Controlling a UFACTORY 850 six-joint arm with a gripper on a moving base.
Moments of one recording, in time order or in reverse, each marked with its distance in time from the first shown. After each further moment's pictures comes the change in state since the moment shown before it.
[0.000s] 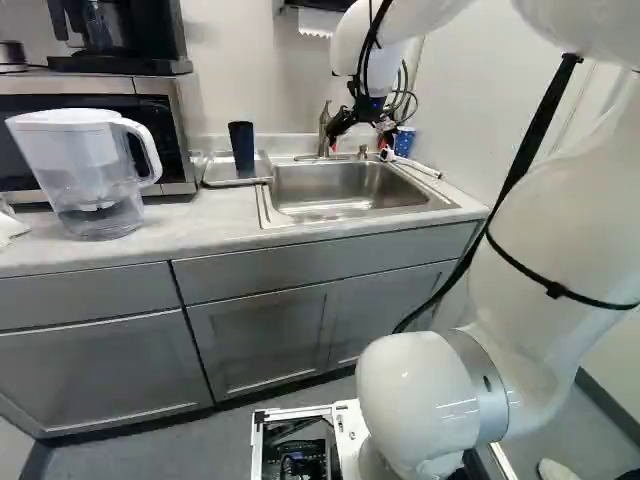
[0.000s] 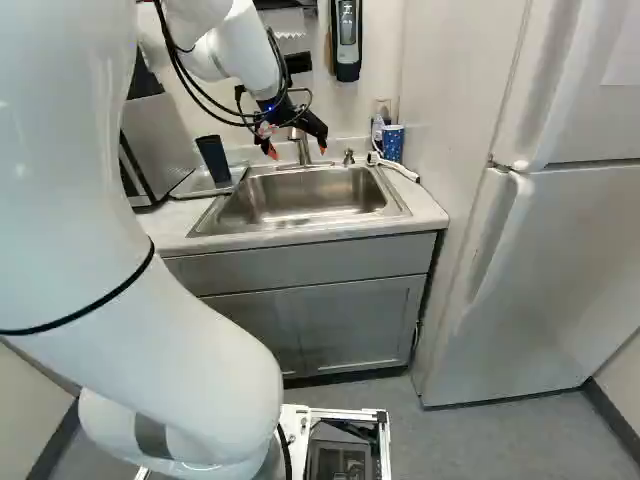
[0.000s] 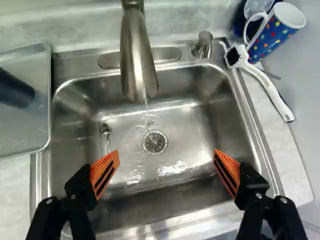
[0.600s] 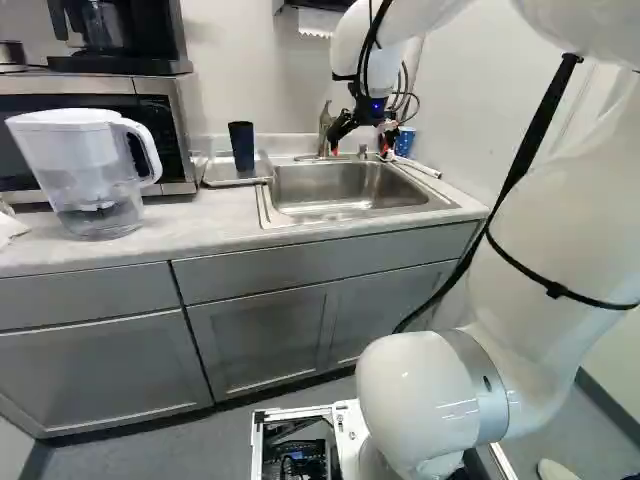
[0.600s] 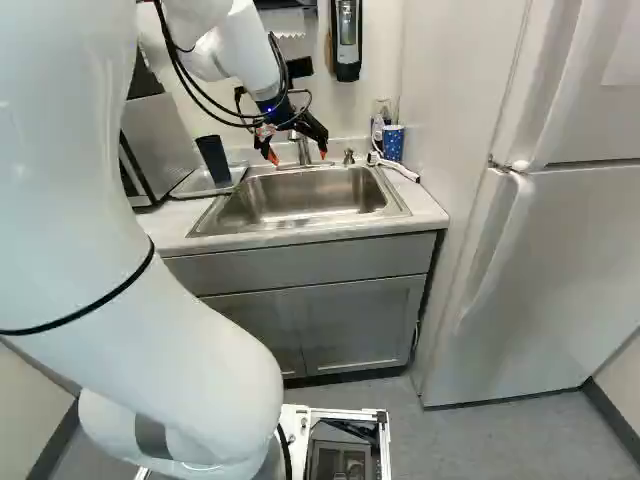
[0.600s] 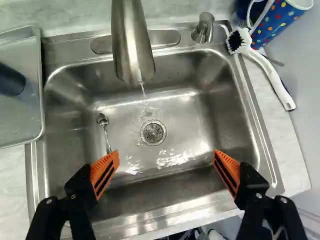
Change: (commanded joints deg) arm 0.0 0.0 0.0 0.0 -1.1 0.0
